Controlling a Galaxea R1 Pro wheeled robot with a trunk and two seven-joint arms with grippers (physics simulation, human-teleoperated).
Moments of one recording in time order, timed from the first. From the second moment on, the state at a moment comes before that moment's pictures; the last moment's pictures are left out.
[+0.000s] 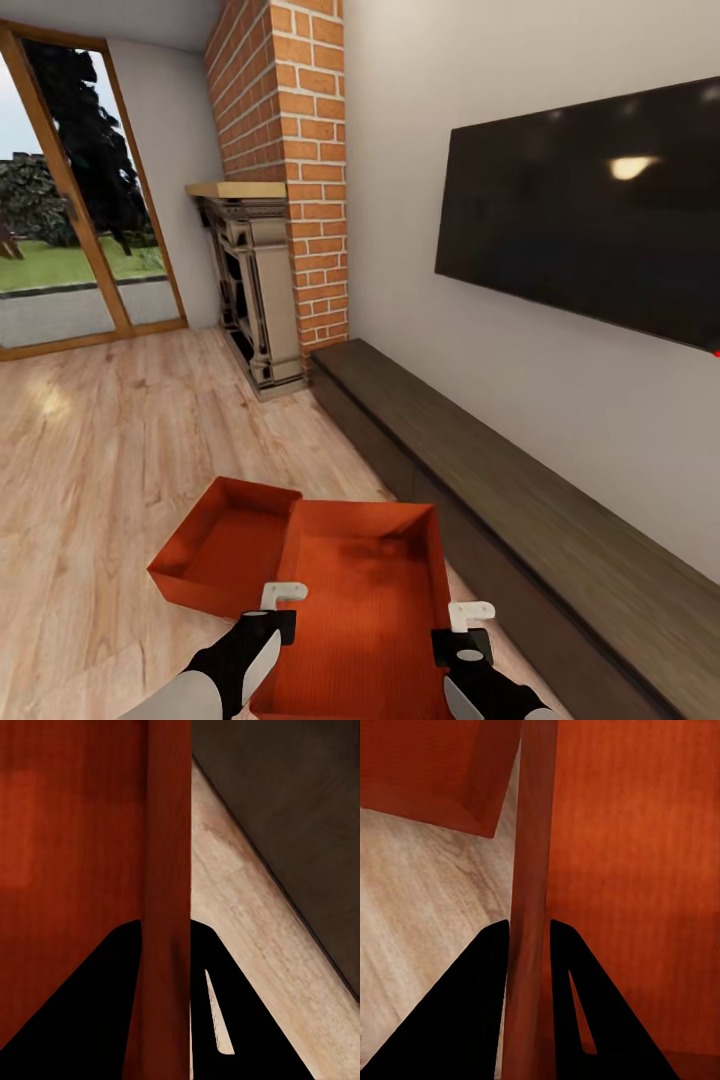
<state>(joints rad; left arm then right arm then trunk) -0.60 -0.14 -0.08 -0.28 0.08 0.24 0.24 -0.54 0.08 0.54 -0.27 -0.44 0.02 -0.37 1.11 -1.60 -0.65</state>
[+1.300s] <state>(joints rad) -0.60 -0.13 -0.08 -0.28 0.08 0.23 0.24 -0.54 0.08 0.54 -0.27 -0.44 0.01 -0.38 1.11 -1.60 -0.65</state>
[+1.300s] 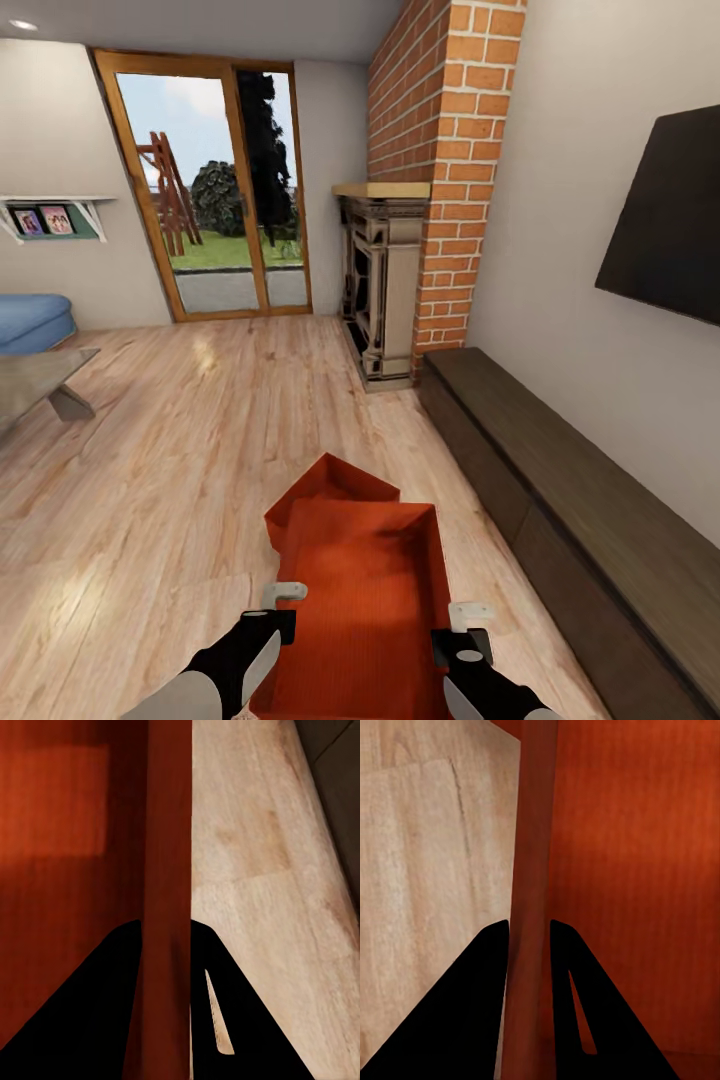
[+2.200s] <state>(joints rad) -0.60 -0.13 -0.09 -0.28 0.08 0.23 0.24 -0.54 0.08 0.54 -0.27 -0.44 0.01 -0.37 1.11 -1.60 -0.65</state>
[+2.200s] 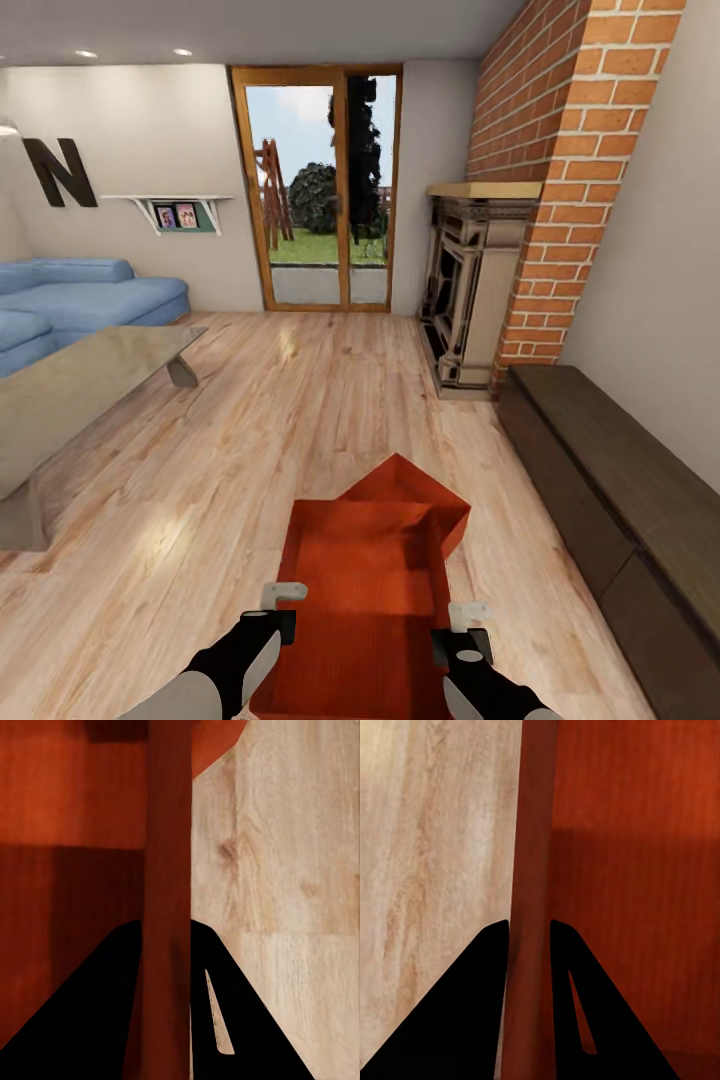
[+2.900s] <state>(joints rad) -0.60 -0.14 -0.08 -0.28 0.08 0.23 0.24 -0.54 0.08 0.54 -0.26 -0.44 0.01 -0.37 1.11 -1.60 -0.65</state>
